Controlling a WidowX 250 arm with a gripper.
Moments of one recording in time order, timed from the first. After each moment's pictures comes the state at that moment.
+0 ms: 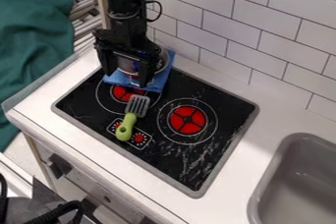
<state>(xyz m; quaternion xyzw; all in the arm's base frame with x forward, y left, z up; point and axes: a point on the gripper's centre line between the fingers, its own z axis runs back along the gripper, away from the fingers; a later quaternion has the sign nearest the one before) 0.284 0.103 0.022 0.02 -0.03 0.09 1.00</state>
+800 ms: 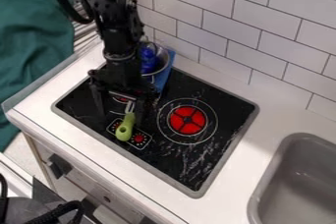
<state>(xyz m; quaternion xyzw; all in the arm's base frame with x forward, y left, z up) 0.247 0.088 -0.023 0.00 0.01 0.12 0.99</state>
